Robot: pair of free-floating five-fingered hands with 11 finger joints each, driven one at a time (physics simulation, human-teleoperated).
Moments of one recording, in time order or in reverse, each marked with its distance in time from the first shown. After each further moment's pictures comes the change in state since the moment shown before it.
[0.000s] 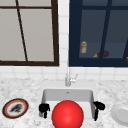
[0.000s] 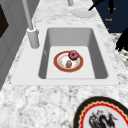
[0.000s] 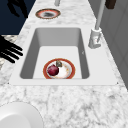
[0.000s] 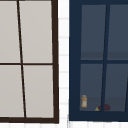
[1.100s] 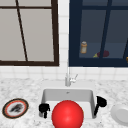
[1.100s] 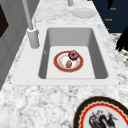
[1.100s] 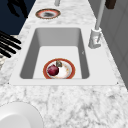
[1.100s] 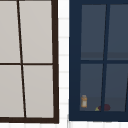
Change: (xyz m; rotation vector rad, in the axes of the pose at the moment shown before) left hand 0.000 0.000 0.000 0.000 0.000 0.000; right hand 0.010 -0.026 0.018 -0.227 0.106 -0.120
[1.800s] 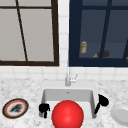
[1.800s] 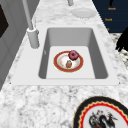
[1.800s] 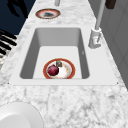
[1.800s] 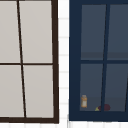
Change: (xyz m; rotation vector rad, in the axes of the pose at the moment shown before) left hand 0.000 0.000 0.000 0.000 0.000 0.000; right hand -0.005 -0.020 0.014 -0.025 -0.004 -0.097
